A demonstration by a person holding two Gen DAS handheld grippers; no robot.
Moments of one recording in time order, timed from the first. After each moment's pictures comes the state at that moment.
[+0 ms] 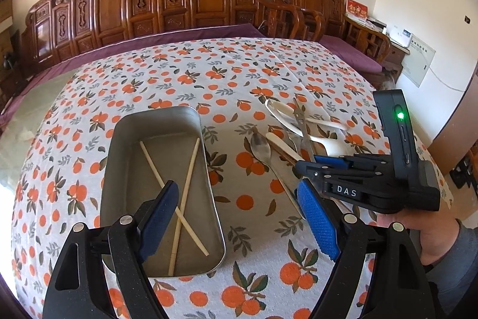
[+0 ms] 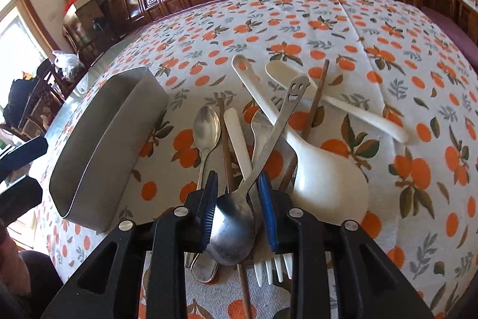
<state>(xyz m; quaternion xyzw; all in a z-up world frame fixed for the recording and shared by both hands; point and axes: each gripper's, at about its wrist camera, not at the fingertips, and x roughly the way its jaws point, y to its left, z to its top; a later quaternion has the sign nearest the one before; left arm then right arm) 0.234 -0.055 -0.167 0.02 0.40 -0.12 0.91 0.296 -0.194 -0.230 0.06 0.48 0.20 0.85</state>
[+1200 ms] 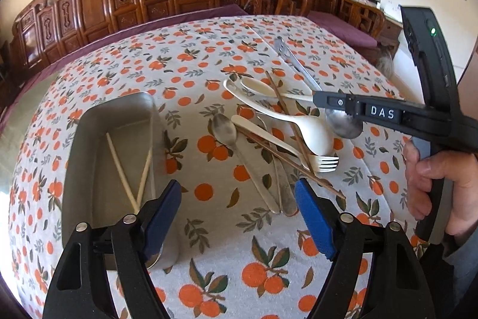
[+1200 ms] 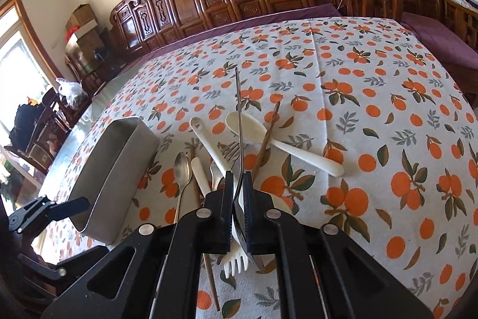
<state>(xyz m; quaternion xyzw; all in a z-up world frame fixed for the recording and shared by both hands) 0.241 -0.114 -0.190 0.06 0.44 -0.13 0.89 0.303 -0.263 -0.190 0.10 0.43 0.19 0.88</state>
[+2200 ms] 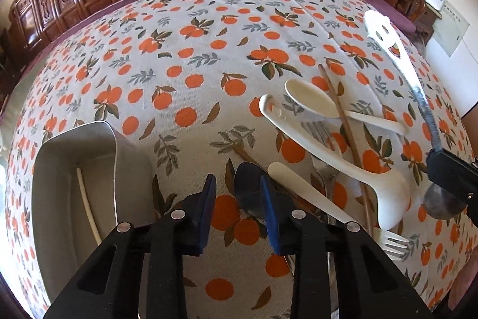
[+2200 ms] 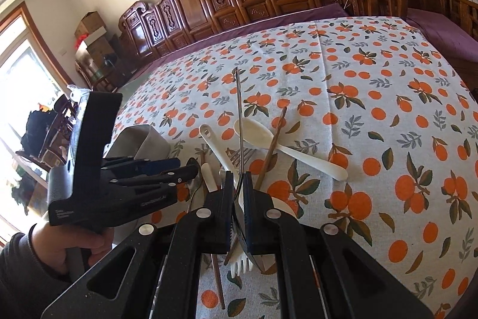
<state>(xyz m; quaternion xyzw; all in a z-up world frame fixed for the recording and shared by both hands) 0.365 -0.121 -0.240 0.06 0.53 -0.07 0.85 0.302 -0.269 -0.185 0.12 0.42 0.22 0.87</state>
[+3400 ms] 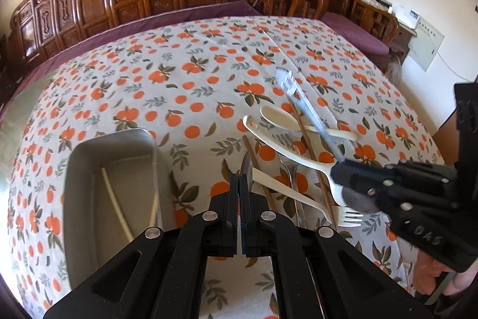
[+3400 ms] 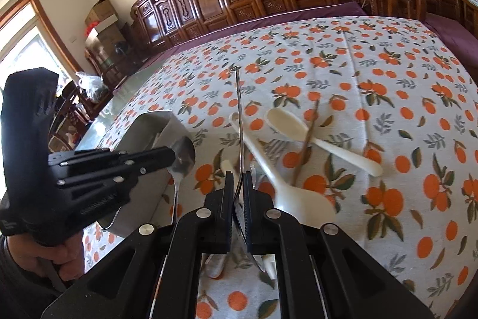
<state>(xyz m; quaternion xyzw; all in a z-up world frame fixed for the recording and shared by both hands) 0.311 -0.102 -0.181 0.04 0.45 -0.12 0.88 0.295 -0.228 -0.186 0.11 0.43 0.25 0.86</state>
